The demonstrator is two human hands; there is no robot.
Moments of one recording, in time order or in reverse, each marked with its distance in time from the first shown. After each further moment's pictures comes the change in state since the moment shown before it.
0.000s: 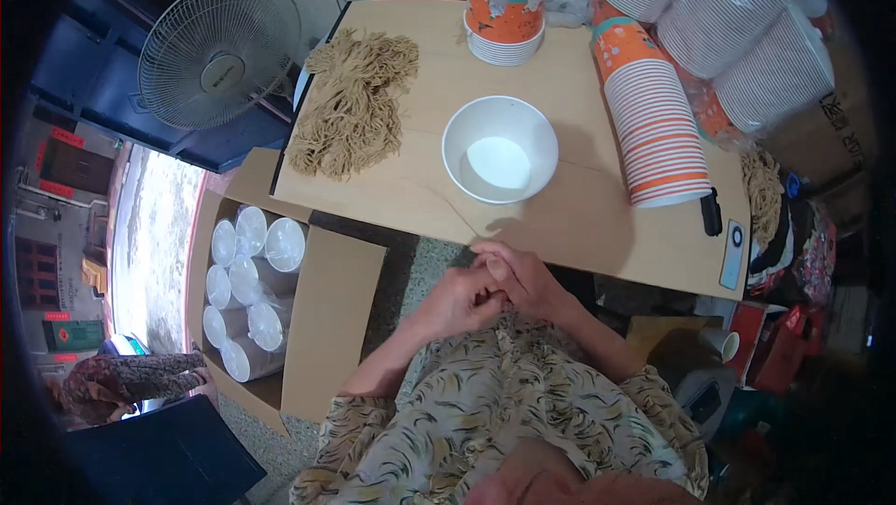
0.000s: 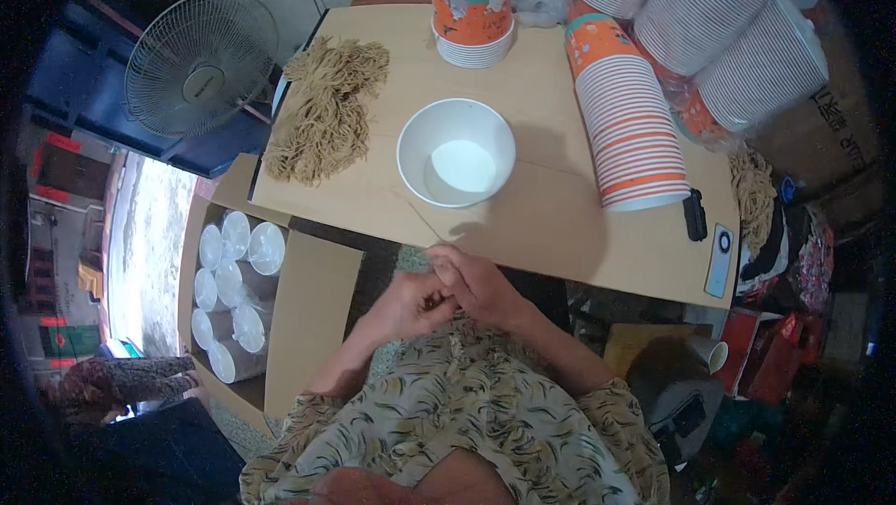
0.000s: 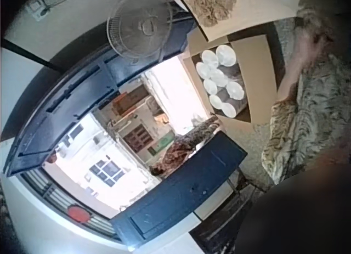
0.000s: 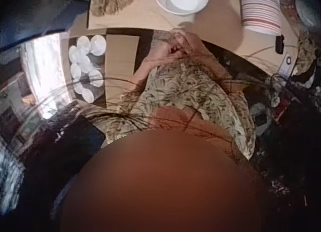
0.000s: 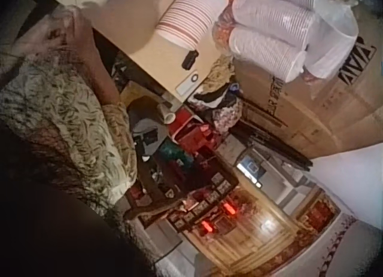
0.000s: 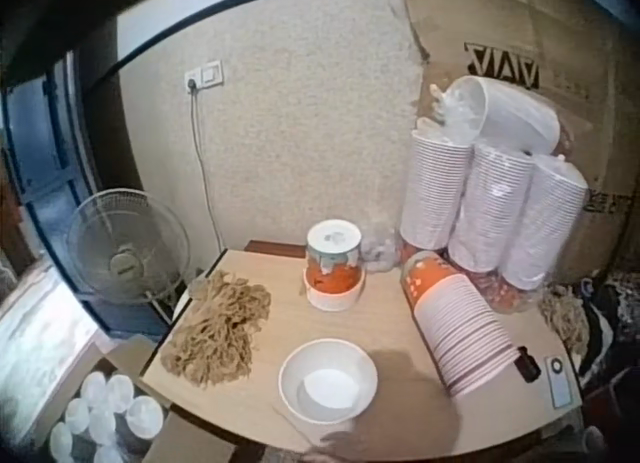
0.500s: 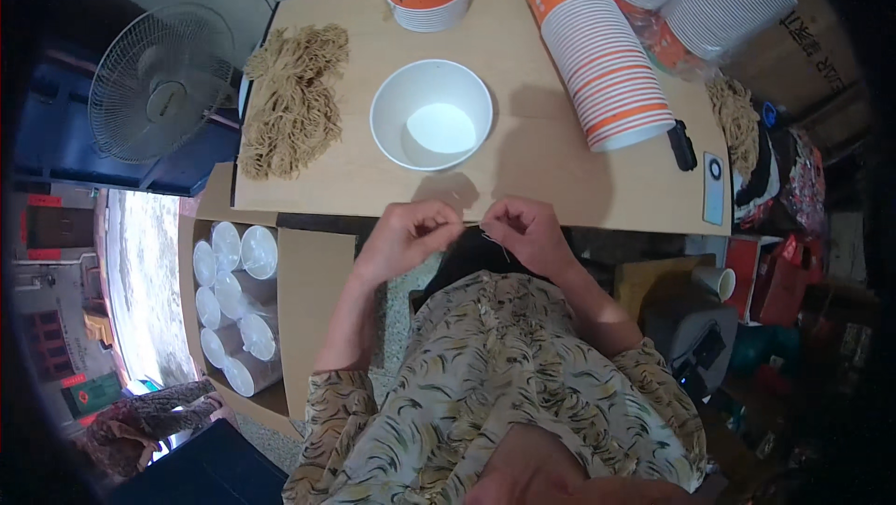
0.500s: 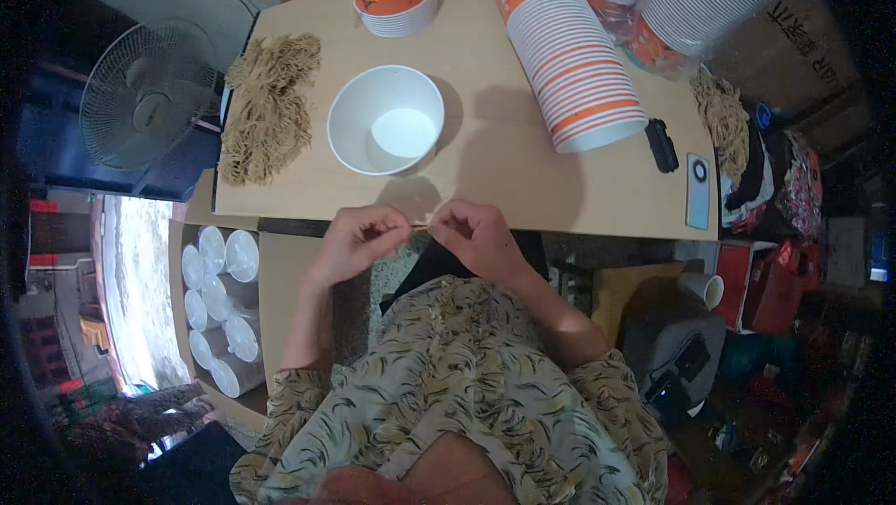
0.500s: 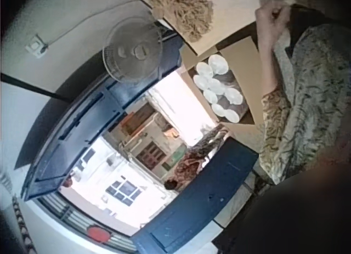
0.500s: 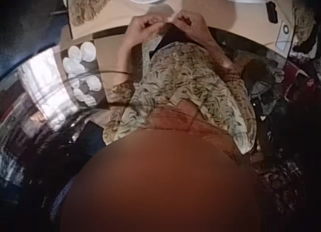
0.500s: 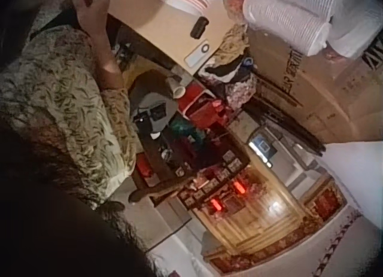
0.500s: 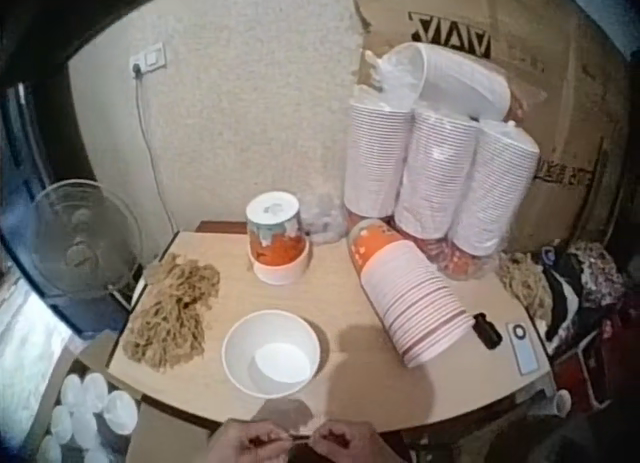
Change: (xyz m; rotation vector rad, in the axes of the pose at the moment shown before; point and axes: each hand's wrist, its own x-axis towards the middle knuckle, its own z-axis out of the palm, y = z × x) left_hand 0.045 -0.009 -0.019 -0.286 -0.121 -0.157; right_hand -0.038 0.006 -0.036 0.171 0.337 0.216
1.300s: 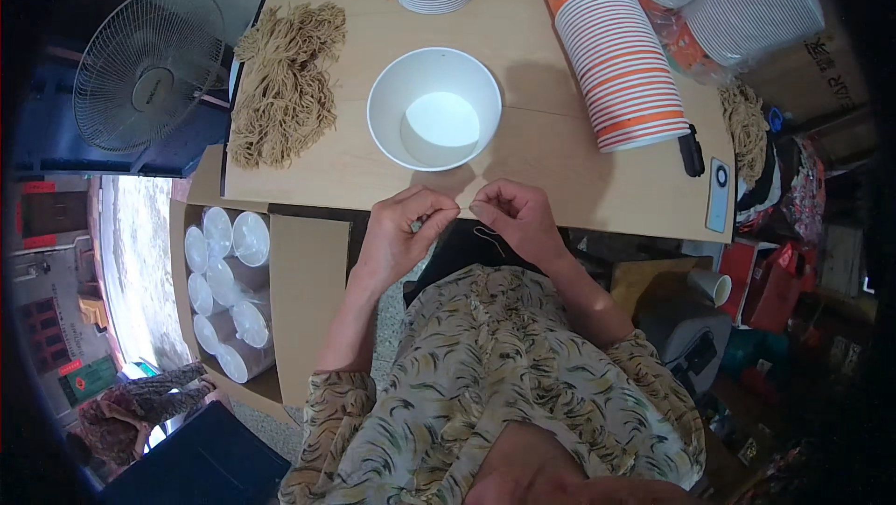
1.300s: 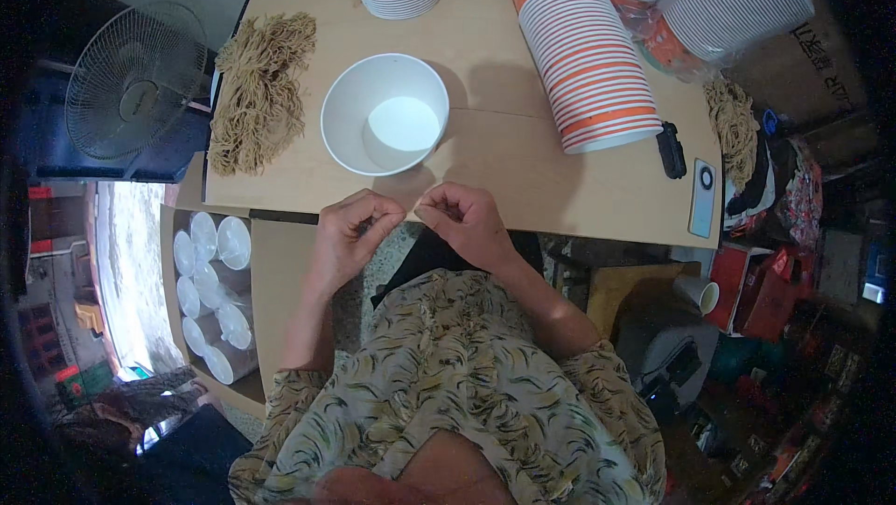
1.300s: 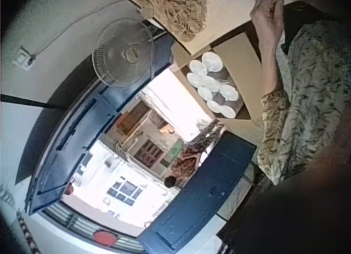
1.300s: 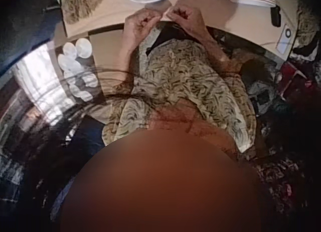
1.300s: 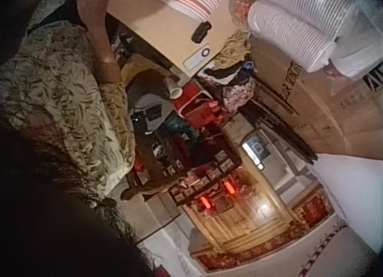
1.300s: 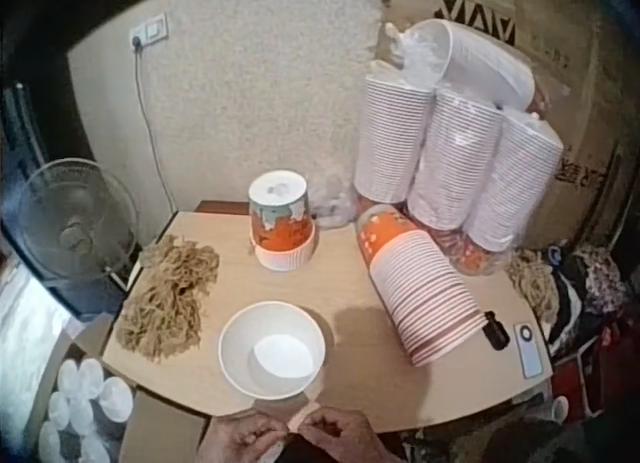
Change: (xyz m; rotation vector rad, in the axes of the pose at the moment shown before) left_hand 0.011 0.002 0.003 0.297 0.303 0.191; right_hand 0.033 0.011 0.006 0.128 -0.005 0.036
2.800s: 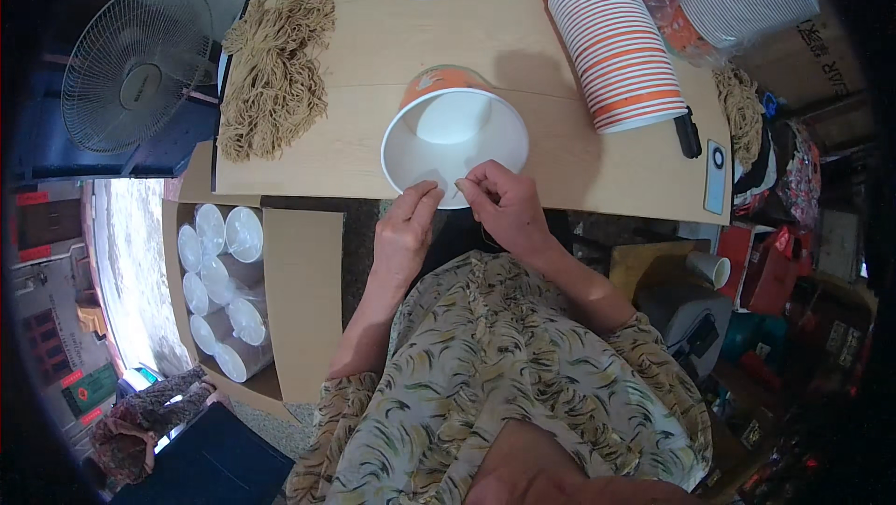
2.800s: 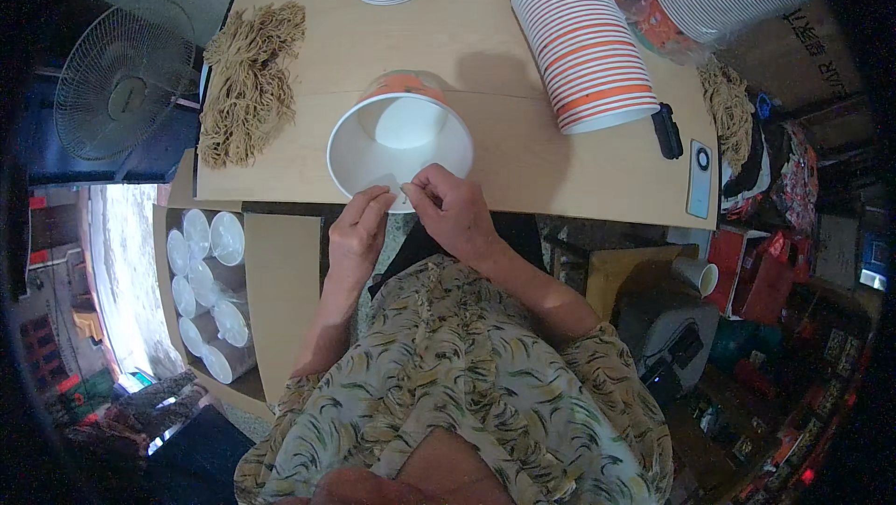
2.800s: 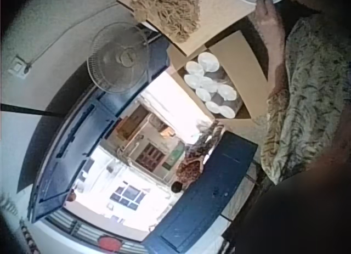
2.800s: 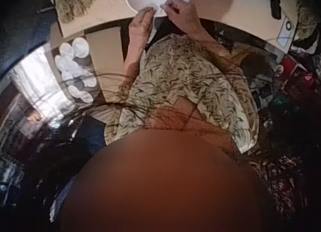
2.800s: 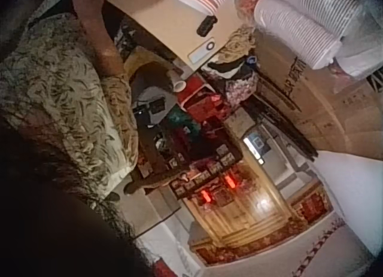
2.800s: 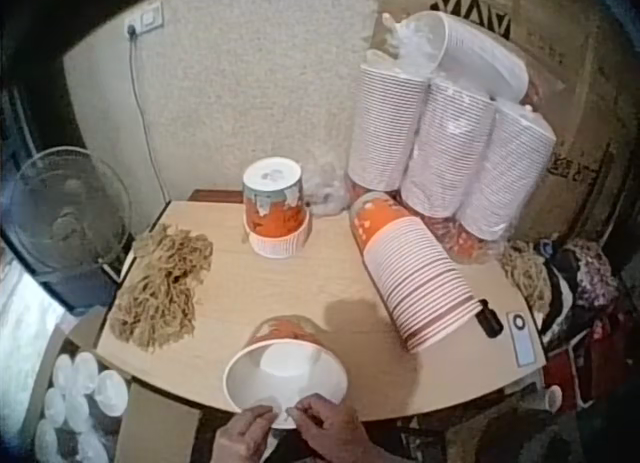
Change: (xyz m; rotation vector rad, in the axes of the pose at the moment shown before) left_hand -0.037 -0.050 0.034 0.504 0.195 0.220; right_hand 0.000 0.003 0.028 -0.313 0.167 -0.129
